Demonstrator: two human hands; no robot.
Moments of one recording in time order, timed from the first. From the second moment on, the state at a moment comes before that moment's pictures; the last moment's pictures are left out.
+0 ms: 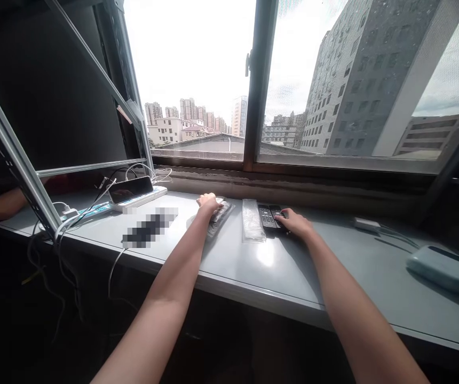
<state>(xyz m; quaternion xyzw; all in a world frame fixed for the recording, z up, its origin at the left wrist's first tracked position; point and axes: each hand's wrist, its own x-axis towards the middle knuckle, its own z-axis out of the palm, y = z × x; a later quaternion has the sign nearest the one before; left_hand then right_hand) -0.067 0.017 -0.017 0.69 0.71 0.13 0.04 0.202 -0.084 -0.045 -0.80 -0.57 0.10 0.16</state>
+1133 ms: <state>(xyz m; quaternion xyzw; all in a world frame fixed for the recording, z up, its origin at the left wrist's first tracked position) -0.049 0.034 -0.036 0.46 0.47 0.49 0.58 0.176 -0.092 -0.032 -0.62 -0.70 -0.15 0.32</state>
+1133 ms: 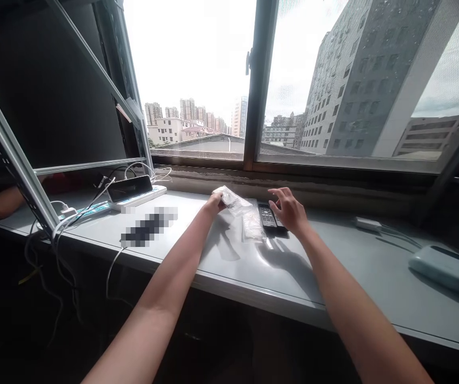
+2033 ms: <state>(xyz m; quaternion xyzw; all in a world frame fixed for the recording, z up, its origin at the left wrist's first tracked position) -0.031 -0.001 -0.026 0.33 0.42 0.49 0.68 0.136 -0.099 -0.029 -0.44 -0.74 -0.38 0.33</state>
